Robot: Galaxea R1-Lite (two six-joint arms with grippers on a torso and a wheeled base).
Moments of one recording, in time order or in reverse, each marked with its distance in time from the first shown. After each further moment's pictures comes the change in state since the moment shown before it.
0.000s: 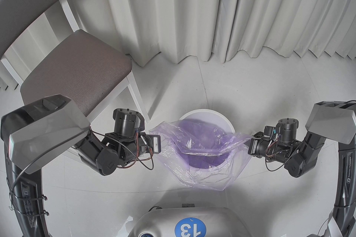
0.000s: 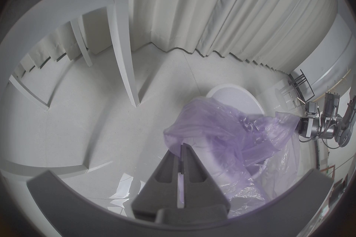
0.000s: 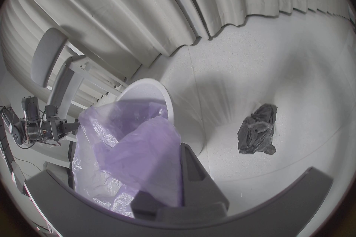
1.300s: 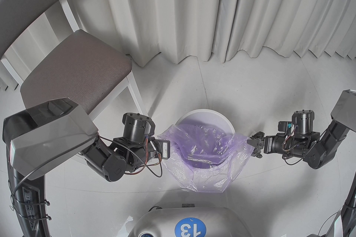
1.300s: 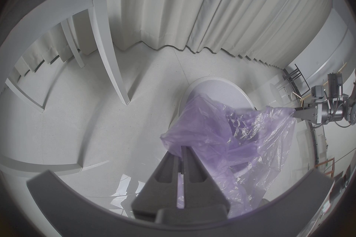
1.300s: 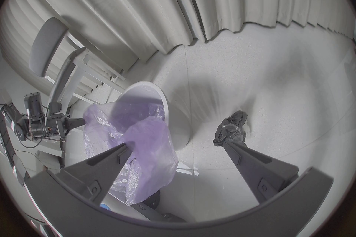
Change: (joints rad) left arm -0.071 0.002 0.009 -0.005 0.024 0.000; right arm -0.061 -0.241 0.087 0.268 0.001 -0.137
